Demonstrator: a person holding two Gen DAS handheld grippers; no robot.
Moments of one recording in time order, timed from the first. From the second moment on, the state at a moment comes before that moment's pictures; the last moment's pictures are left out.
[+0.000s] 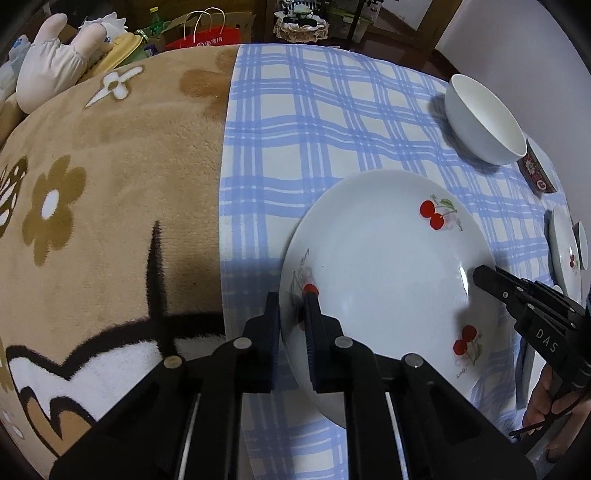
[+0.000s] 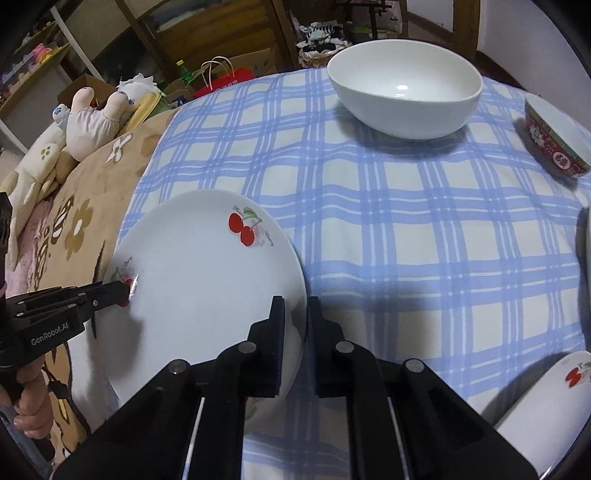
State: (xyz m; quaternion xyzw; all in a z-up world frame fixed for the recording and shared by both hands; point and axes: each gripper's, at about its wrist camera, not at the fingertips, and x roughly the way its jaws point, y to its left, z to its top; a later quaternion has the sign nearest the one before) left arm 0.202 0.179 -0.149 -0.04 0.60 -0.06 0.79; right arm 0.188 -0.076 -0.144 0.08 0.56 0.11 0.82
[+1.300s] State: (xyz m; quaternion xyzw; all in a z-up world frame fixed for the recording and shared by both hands) left arm 0.190 0.161 -0.120 -0.05 0.59 -0.07 0.80; right arm 0.176 -0.095 -0.121 0.10 0.55 0.11 0.82
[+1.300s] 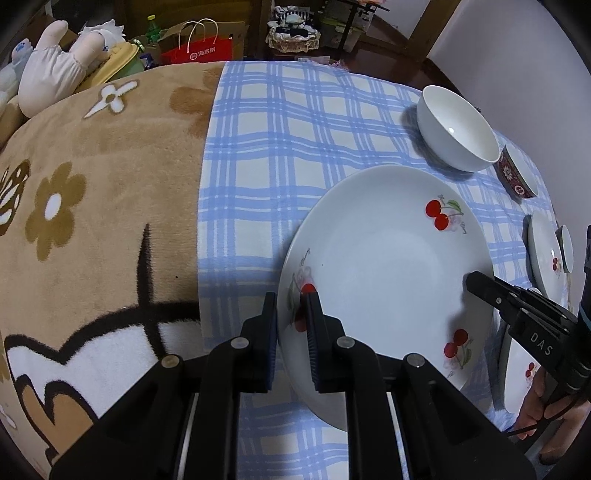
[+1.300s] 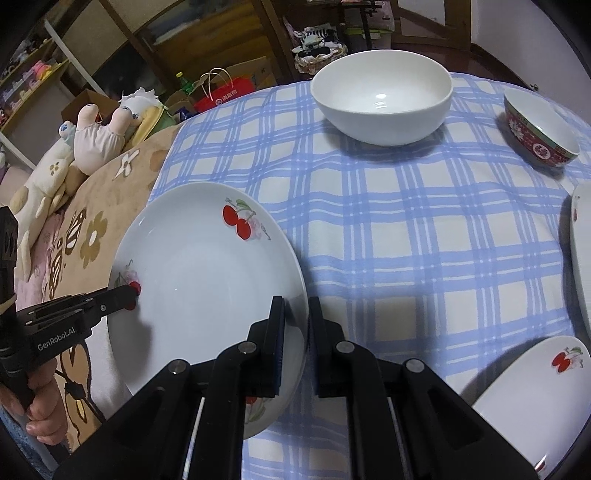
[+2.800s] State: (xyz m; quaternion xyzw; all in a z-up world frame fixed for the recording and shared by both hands) left arm 0.143 -0.006 -0.055 -0.02 0.57 -0.18 0.80; right arm 0.084 -0.259 -0.037 0.14 0.49 0.00 0.86
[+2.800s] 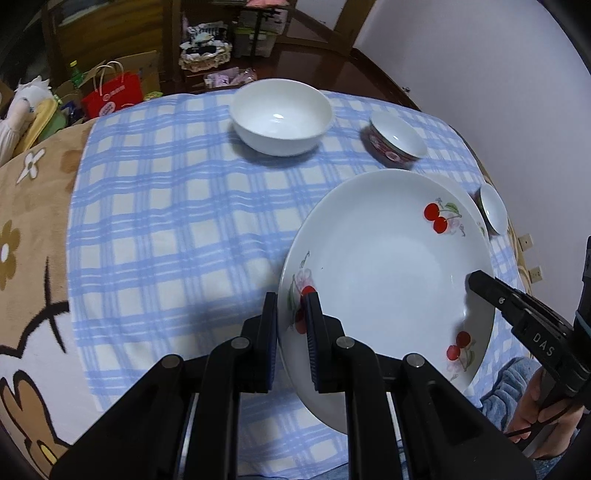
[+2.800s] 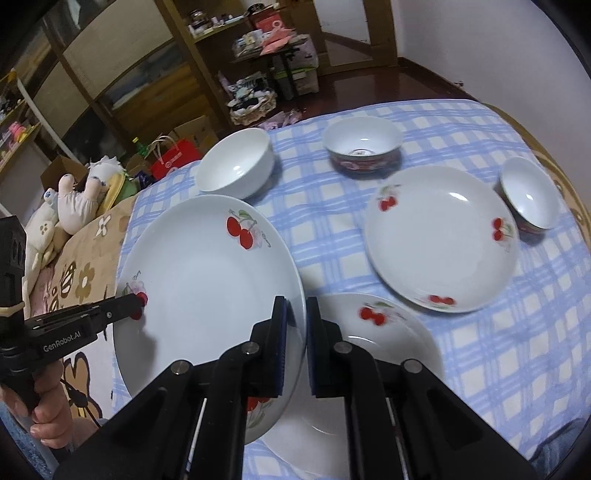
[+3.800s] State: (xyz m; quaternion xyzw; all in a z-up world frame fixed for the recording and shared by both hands) left arm 0.104 -0.097 -0.107 0.07 0.58 -0.23 0.77; right arm 0.027 -0.342 -0.081 0.20 0.52 -0.05 0.83
